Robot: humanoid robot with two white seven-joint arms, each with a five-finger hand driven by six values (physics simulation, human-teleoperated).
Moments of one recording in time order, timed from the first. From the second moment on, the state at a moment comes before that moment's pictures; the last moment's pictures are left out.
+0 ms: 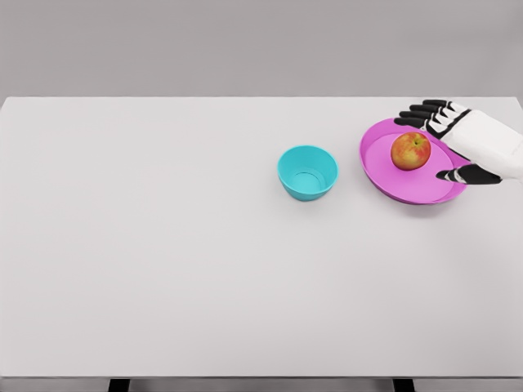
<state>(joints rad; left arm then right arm) 0.00 0.00 0.04 -0.08 -0.11 0.00 0.02 -0.35 -1.02 0.44 -1.57 0.34 -0.58 0.02</state>
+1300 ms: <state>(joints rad) 0.00 0.00 0.04 -0.08 -0.11 0.00 0.02 -0.87 -0.69 0.69 -0.95 0.35 -0.57 0.61</state>
